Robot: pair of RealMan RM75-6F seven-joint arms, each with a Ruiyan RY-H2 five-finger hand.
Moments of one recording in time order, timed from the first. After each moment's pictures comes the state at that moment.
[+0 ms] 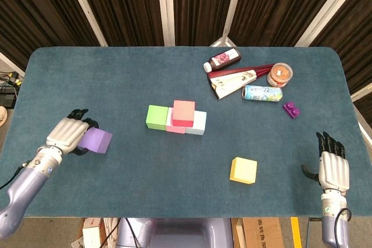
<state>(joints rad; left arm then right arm) -0.75 -0.97 -0.02 -1.92 0.87 0.91 0.47 0.16 -1.32 0.19 -1.68 -1.05 1.37 -0.30</state>
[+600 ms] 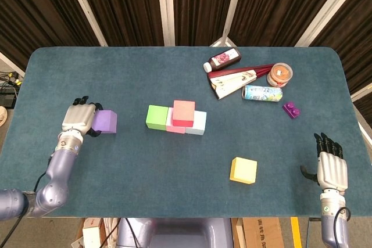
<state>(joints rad) -0.94 -1.22 -0.15 -1.82 0.26 1.13 0.73 0.17 -1.32 0.19 -1.68 -1.03 1.35 -0.31</state>
